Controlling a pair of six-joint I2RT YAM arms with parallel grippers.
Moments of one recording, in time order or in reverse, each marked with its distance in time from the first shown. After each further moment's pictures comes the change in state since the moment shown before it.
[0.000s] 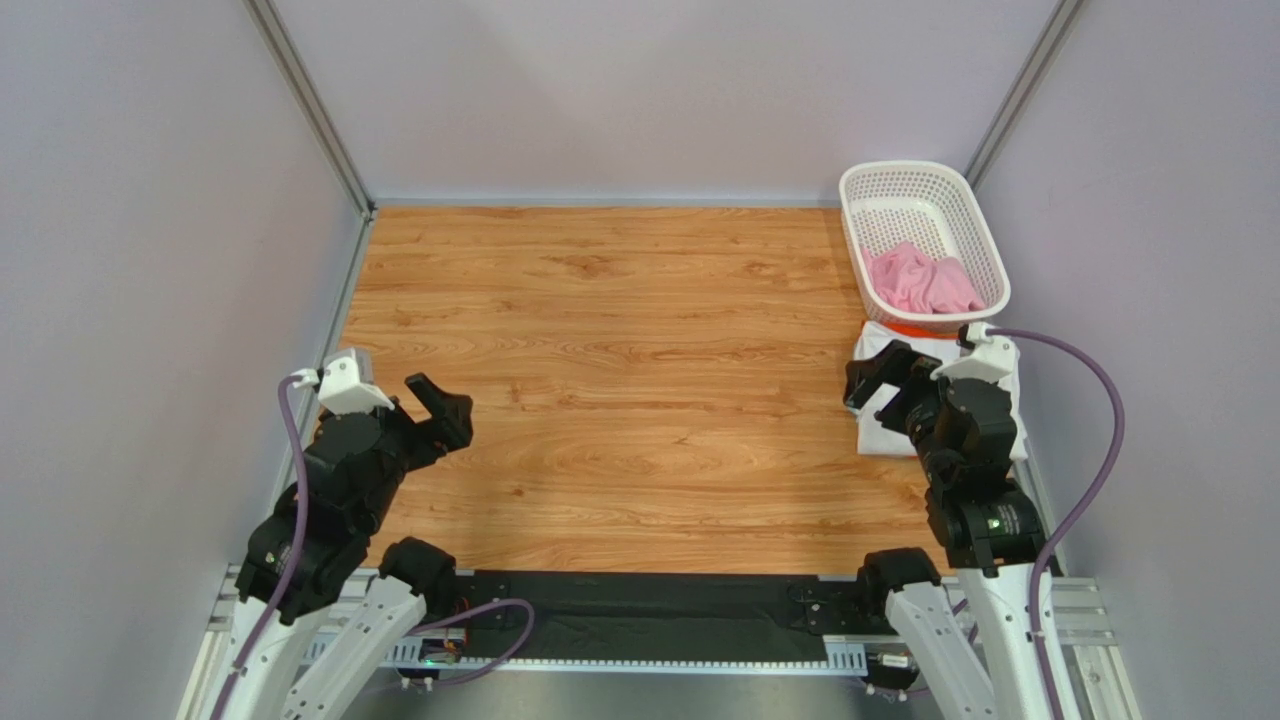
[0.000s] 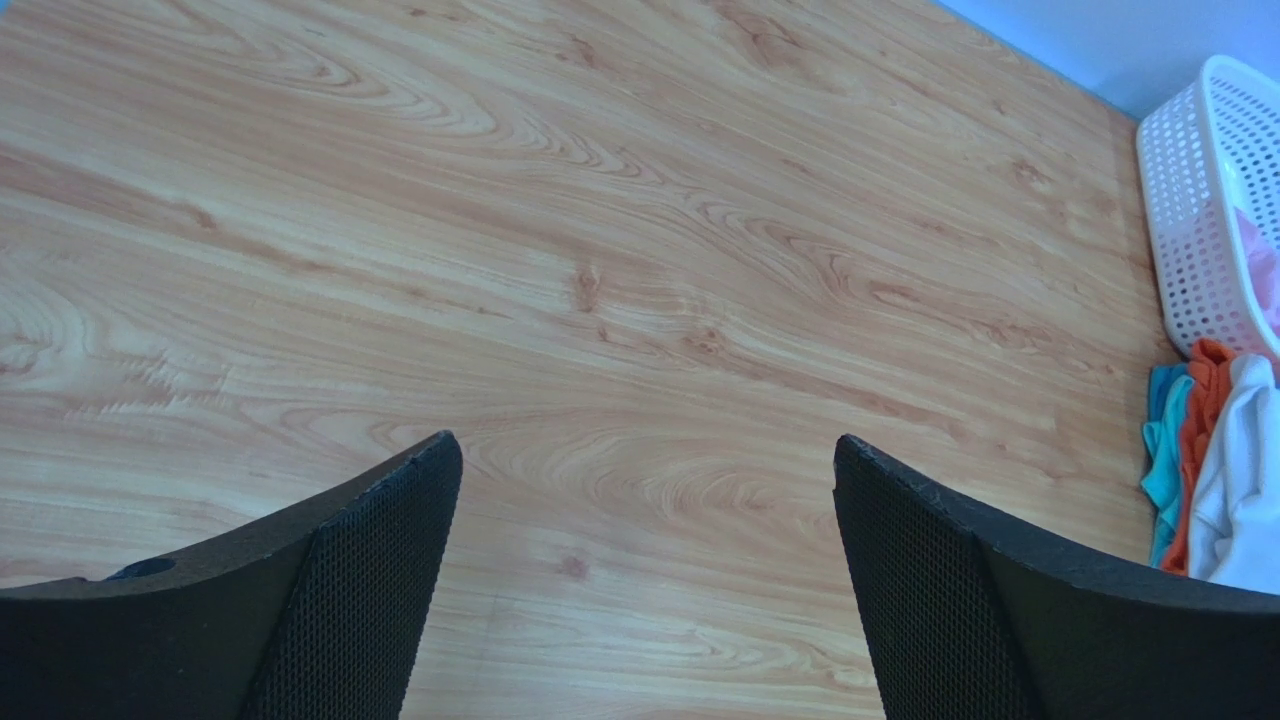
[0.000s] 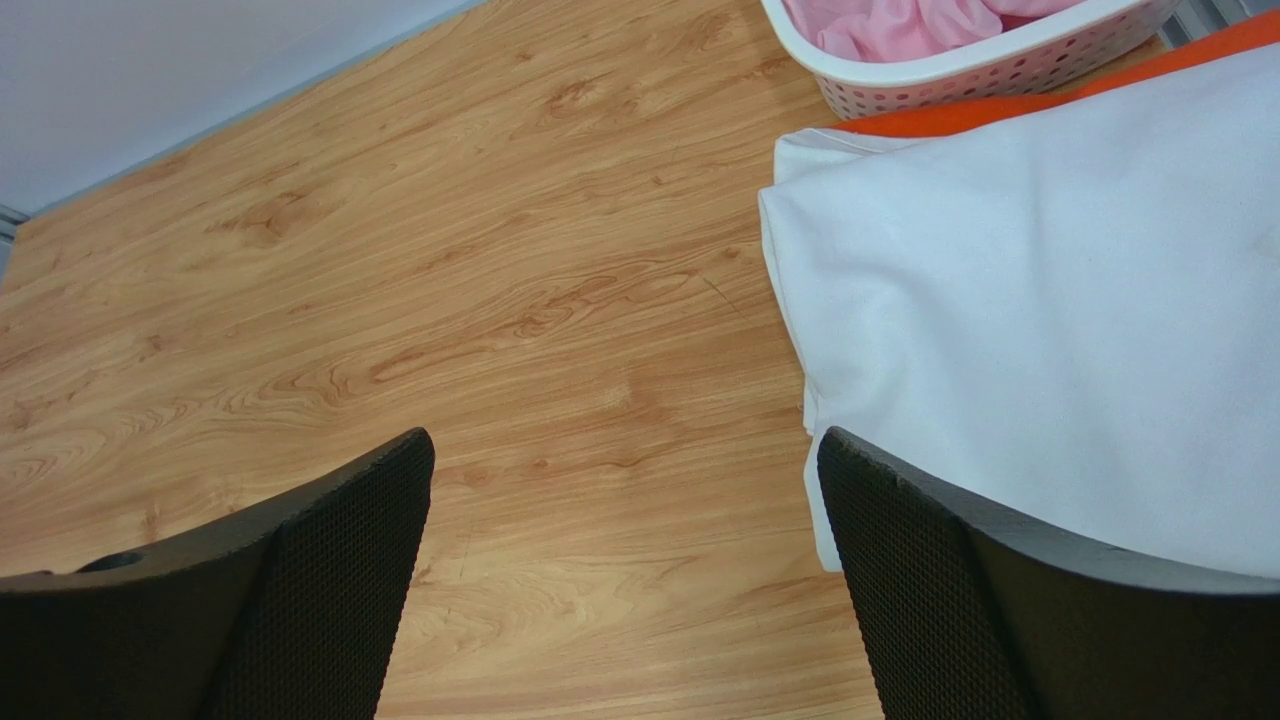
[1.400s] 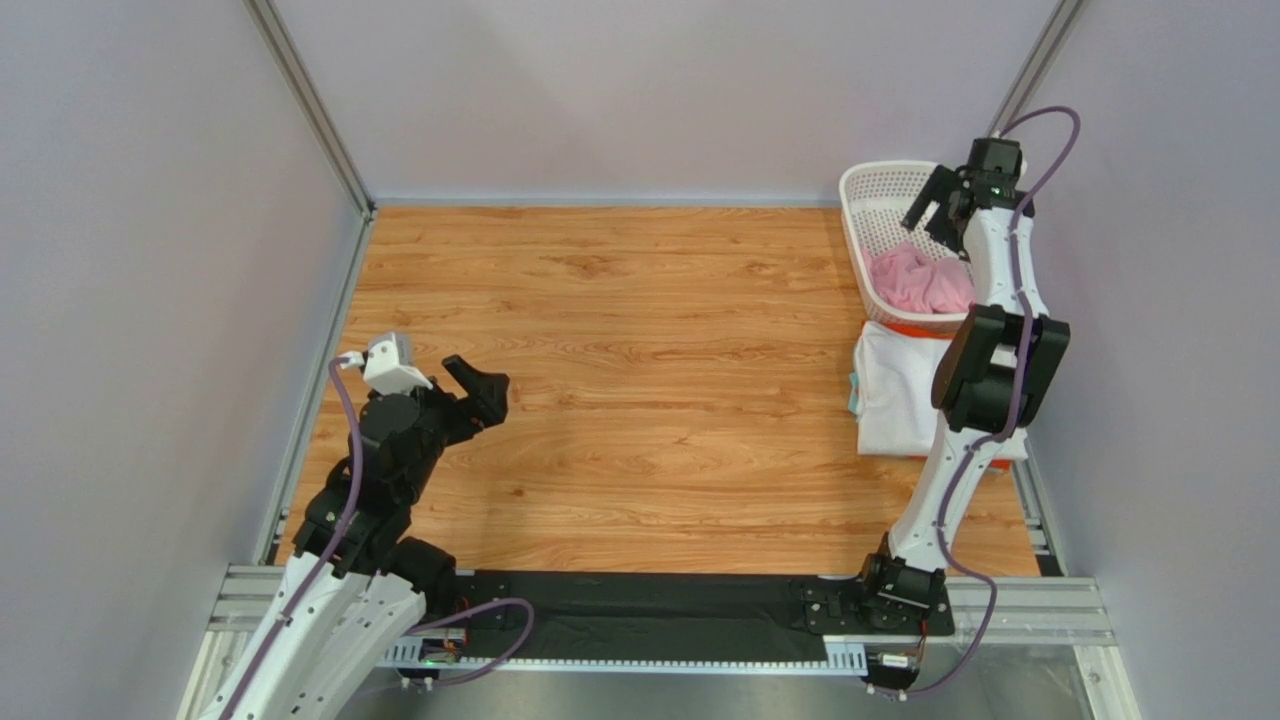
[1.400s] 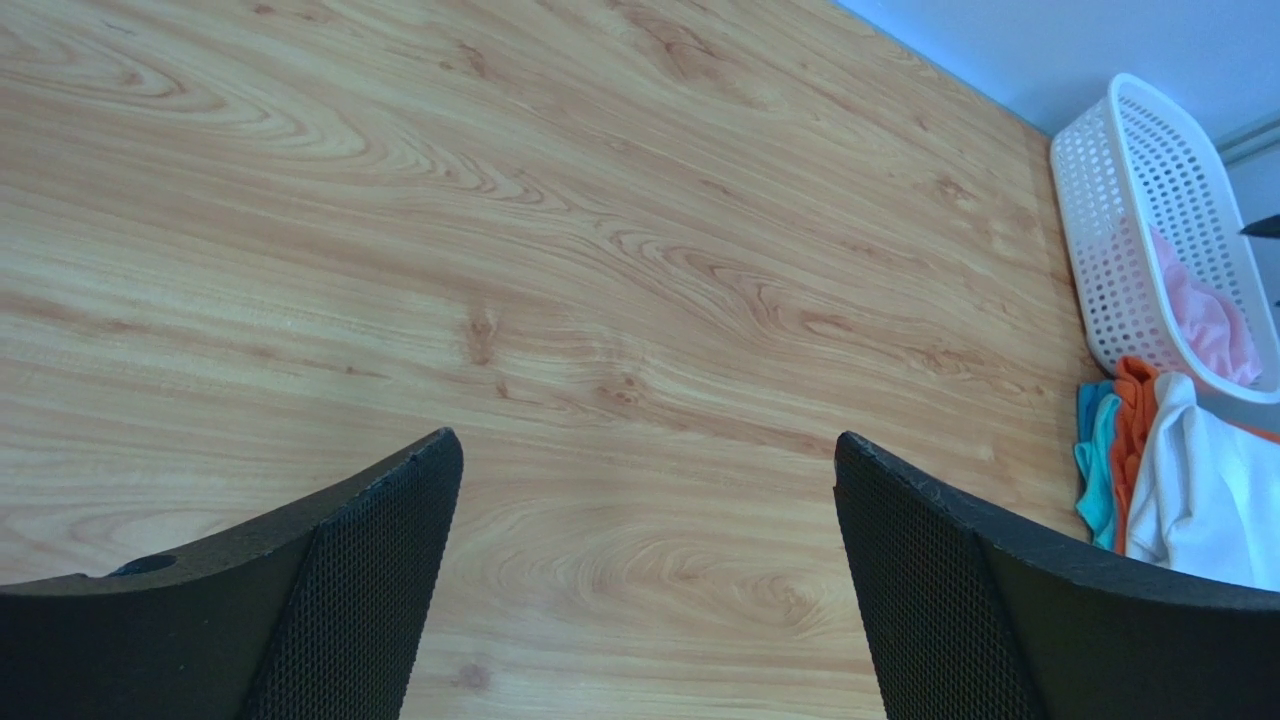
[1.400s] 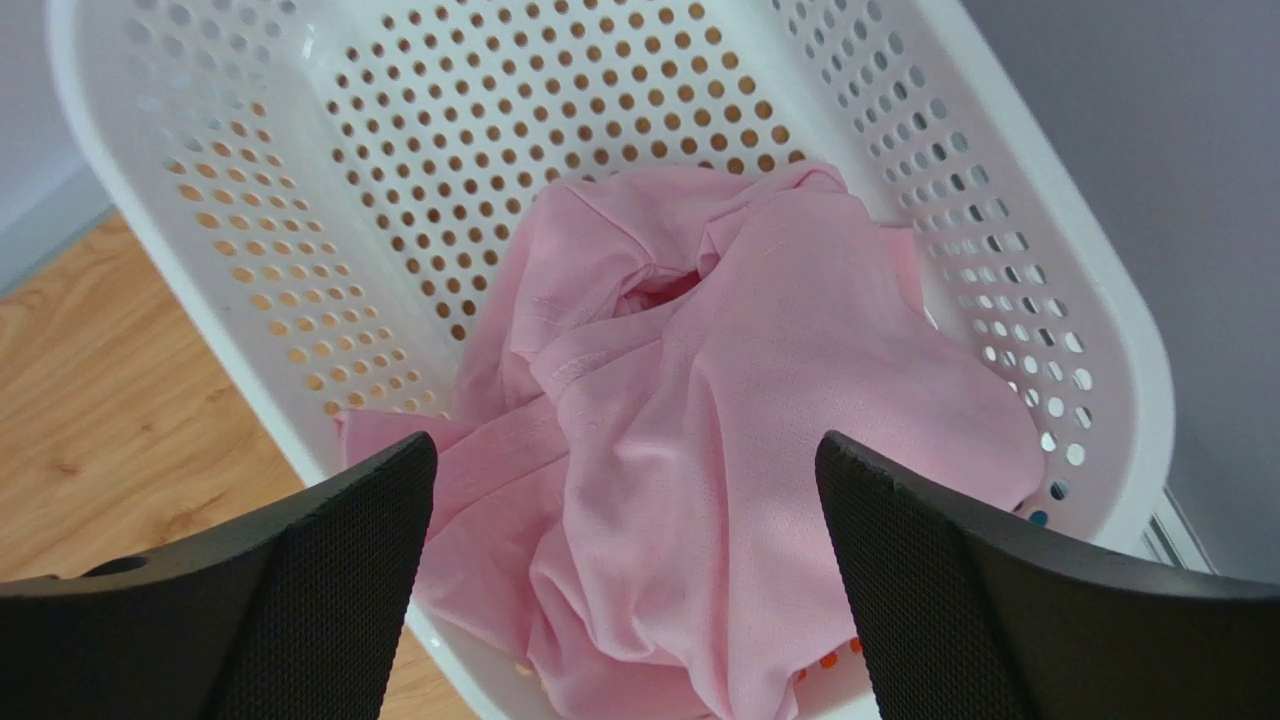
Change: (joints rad) left arm 0.001 0.072 -0.224 0.374 0.074 -0.047; right arm -0.399 1.650 1.301 -0.103 -0.031 -0.121
